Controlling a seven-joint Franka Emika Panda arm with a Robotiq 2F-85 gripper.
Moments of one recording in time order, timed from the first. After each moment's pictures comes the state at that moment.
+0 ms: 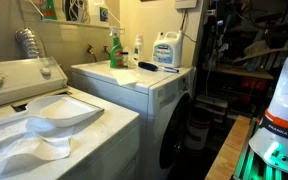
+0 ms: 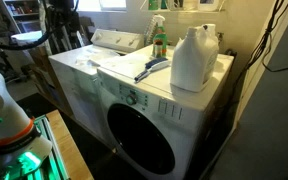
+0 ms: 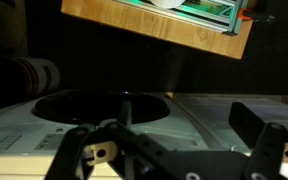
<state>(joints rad) 0.05 -0.73 -0.04 -2.29 -0.02 1.38 -0.22</state>
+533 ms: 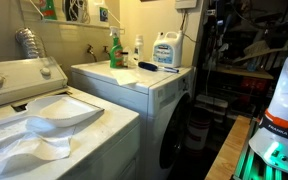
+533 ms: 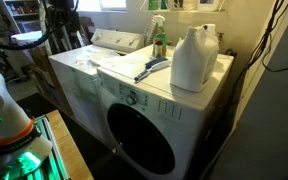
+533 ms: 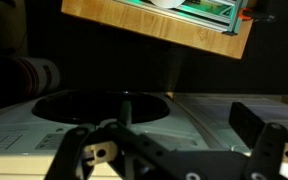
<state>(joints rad) 0.05 -0.73 -0.04 -2.29 -0.02 1.38 -0.22</state>
